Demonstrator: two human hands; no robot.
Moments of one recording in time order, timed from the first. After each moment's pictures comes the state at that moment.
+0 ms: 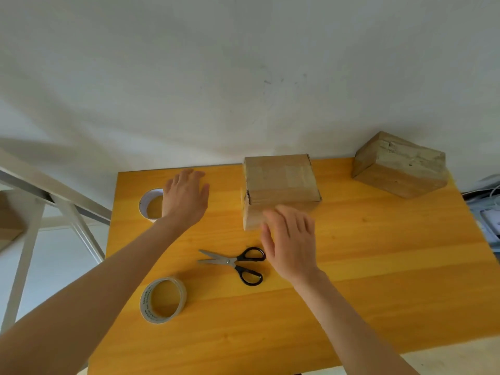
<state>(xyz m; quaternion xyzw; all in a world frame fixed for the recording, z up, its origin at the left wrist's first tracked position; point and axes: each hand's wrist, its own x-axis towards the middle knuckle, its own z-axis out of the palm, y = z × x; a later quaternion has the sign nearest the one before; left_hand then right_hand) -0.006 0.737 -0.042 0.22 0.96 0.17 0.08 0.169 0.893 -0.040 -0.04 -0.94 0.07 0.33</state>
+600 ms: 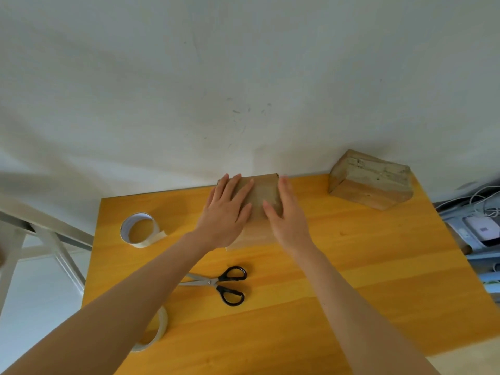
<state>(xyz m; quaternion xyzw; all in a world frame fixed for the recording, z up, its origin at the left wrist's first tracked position) 0.045 0.825 -0.003 0.40 0.89 0.19 0.11 0.139 0.960 -0.009 -0.24 -0.86 0.45 0.08</state>
